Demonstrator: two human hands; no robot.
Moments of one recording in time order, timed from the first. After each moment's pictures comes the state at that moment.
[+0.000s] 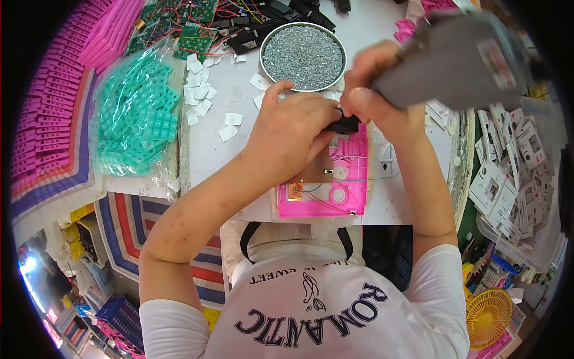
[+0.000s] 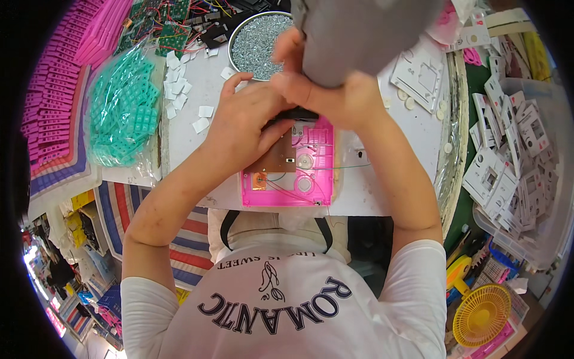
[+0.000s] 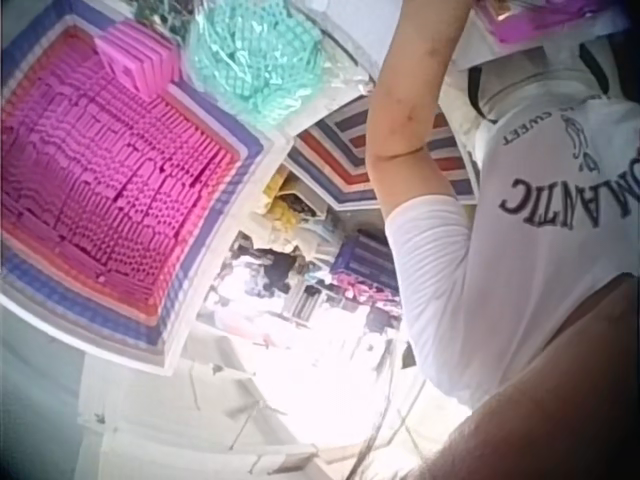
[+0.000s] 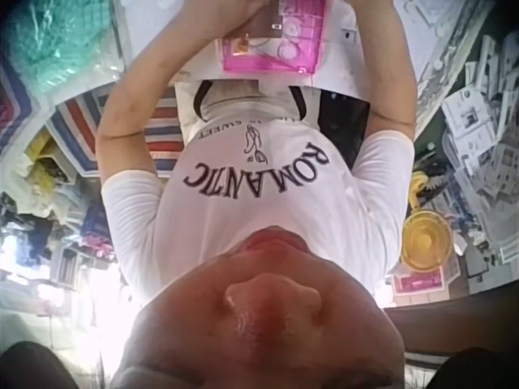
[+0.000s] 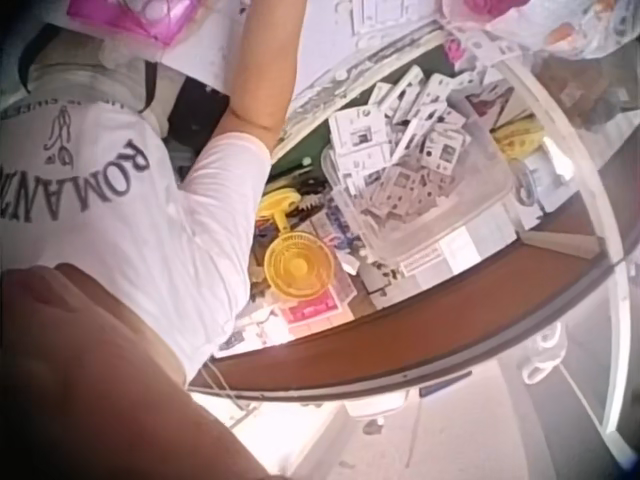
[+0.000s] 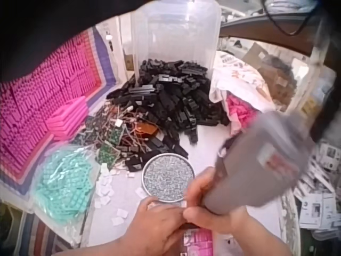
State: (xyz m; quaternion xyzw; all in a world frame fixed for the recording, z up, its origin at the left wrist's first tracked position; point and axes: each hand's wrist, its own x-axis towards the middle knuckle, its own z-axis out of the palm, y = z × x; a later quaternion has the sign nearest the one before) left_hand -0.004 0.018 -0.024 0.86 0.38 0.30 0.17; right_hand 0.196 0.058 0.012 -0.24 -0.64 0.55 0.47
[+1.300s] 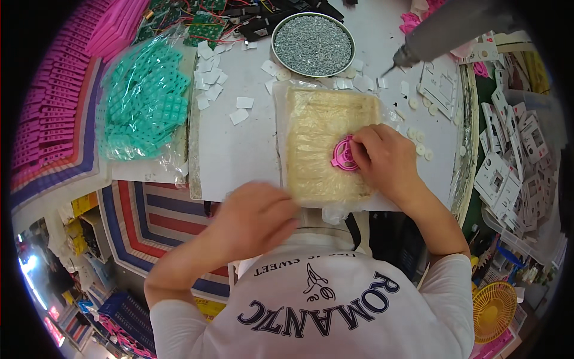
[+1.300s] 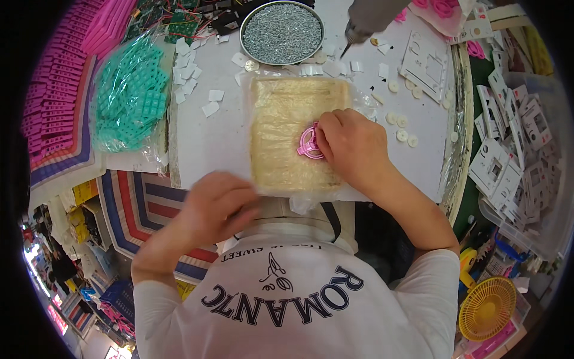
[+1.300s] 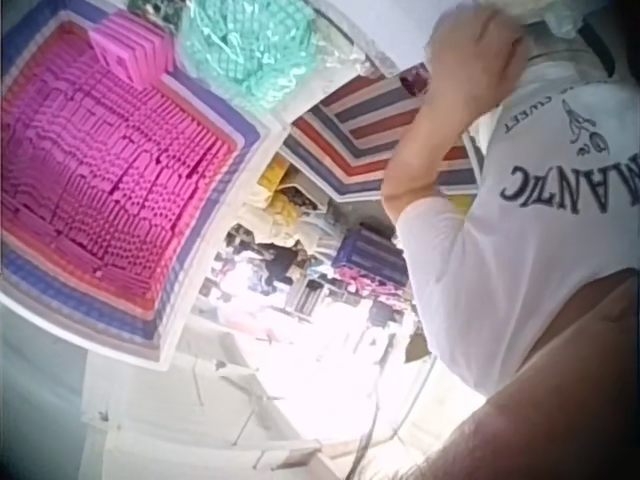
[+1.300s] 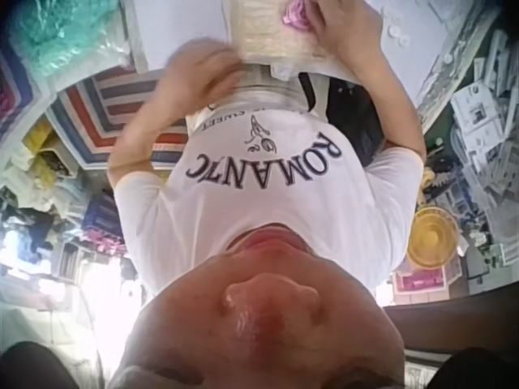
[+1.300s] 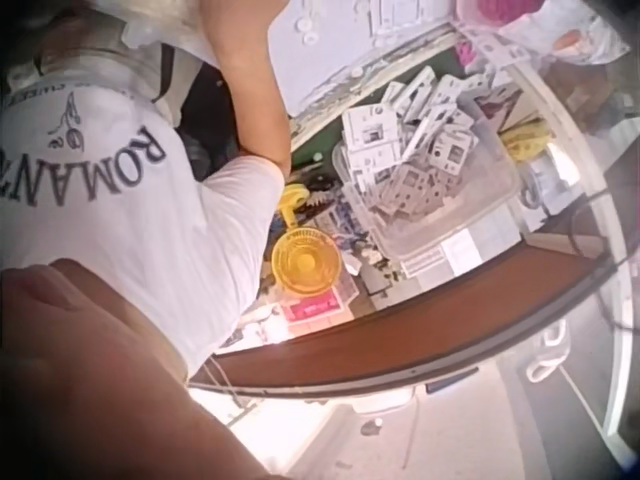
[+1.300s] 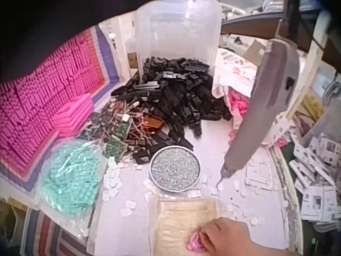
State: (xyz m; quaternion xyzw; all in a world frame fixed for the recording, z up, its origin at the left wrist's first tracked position) left_hand -0.077 -0.106 0.003 0.85 0.35 0.24 0.32; right_hand 0.210 -0.041 -0.016 -0.49 -0.85 0.08 0.18
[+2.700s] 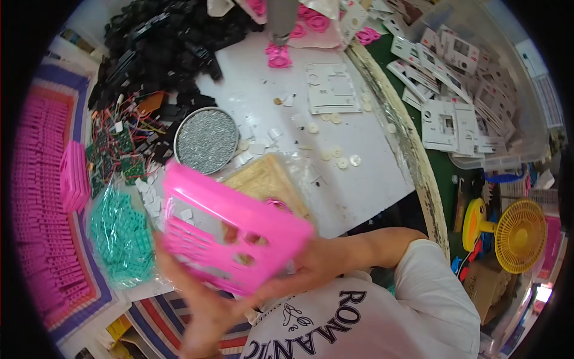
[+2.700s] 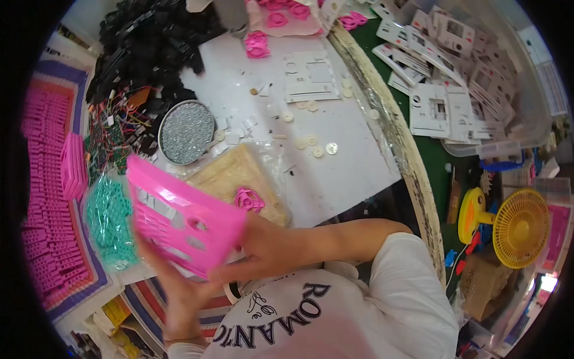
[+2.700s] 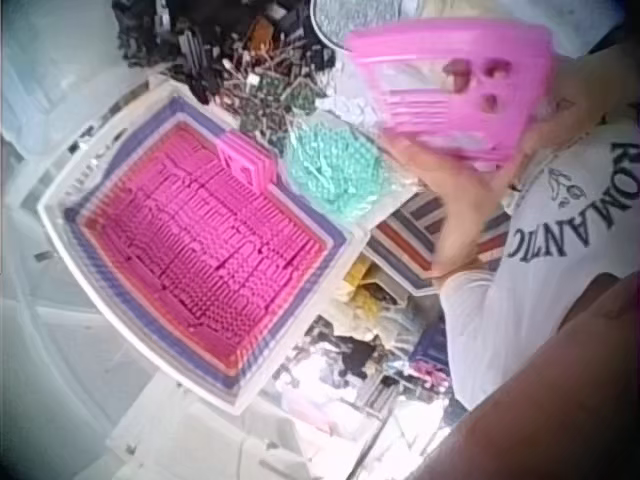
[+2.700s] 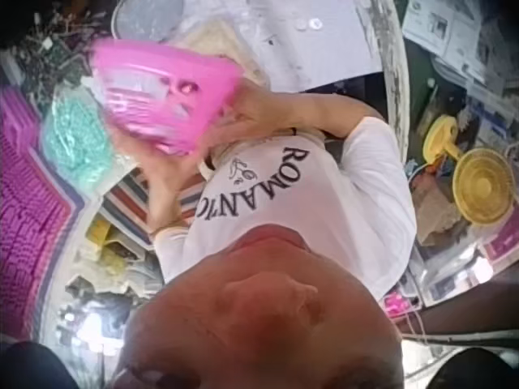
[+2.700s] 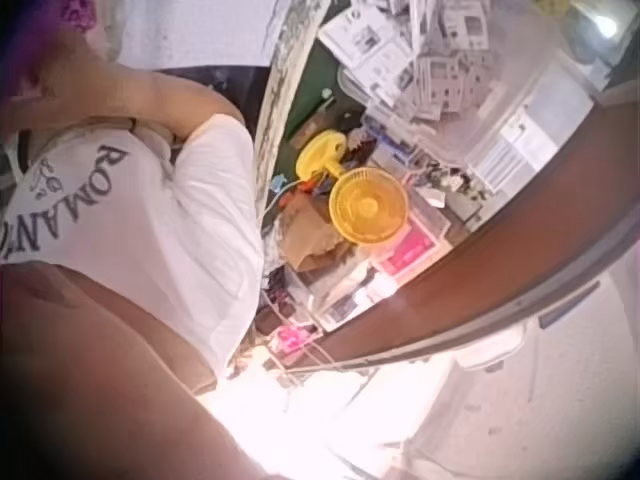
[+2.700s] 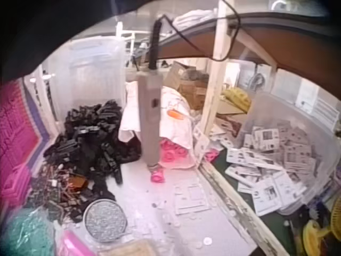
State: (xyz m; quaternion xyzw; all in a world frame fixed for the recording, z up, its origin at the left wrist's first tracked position) left_hand -0.052 -0.080 0.047 0.80 0.46 0.32 0.23; right_hand 0.177 -0.081 0.031 -0.32 -0.57 0.56 0.51
